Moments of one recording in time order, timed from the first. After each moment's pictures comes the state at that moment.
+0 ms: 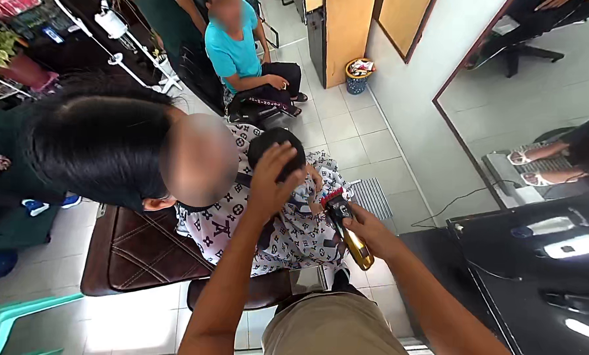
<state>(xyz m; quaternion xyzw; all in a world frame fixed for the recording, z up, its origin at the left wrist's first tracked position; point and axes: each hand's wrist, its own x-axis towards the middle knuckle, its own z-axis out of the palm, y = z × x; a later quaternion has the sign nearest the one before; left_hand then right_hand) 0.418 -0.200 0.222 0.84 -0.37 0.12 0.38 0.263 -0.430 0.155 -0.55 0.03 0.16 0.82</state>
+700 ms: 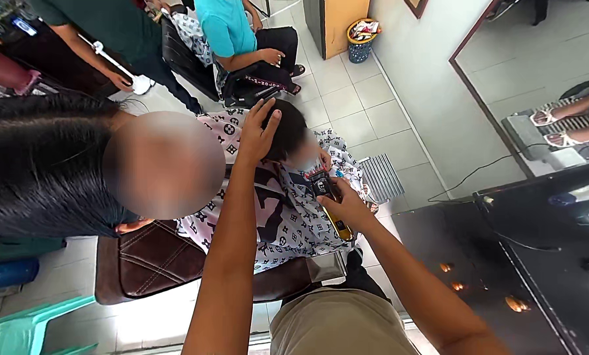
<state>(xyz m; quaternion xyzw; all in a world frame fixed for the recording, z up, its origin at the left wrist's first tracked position) 0.546 -0.175 0.187 0.89 -0.29 0.02 0.36 0.313 -0.355 0.123 -0.67 0.12 0.10 0.72</state>
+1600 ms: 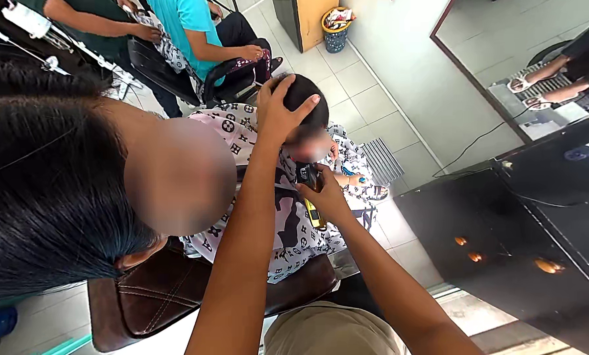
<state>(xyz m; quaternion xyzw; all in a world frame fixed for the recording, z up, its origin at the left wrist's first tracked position) 0.560 -0.203 0.182 0.90 -0.28 -0.01 0.33 0.353 -0.246 0.109 -0.66 0.22 -0.04 0.71</state>
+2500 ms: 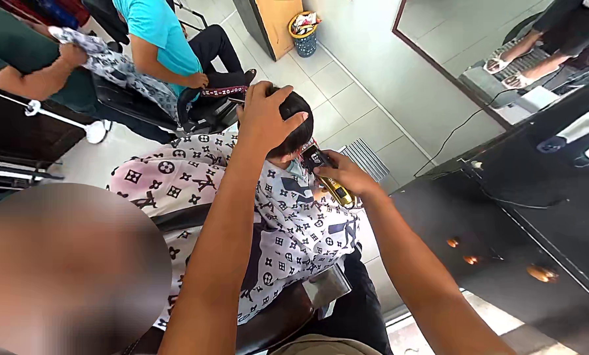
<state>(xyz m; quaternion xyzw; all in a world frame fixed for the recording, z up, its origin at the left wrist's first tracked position) 0.545 -0.325 0.186 0.91 -0.39 -0.05 0.09 0.364 -0.447 0.041 -0.59 0.15 0.05 0.79</state>
